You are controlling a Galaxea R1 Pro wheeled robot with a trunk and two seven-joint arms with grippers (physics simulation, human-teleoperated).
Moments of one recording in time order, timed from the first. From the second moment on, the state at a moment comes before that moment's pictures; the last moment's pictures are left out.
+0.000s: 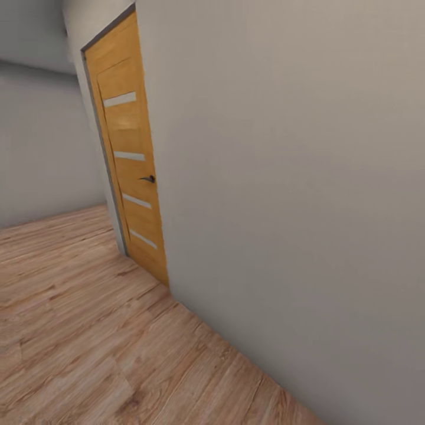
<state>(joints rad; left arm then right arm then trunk) 0.00 0.02 0.01 -0.02 0.22 0.00 0.01 -0.16 -0.10 0.72 0.03 -0.40 -0.09 0.21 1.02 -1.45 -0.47</state>
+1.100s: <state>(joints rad) 0.00 0.02 0.01 -0.02 0.22 0.00 0.01 -0.16 -0.10 0.72 0.03 -0.40 -0.09 0.20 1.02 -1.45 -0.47</state>
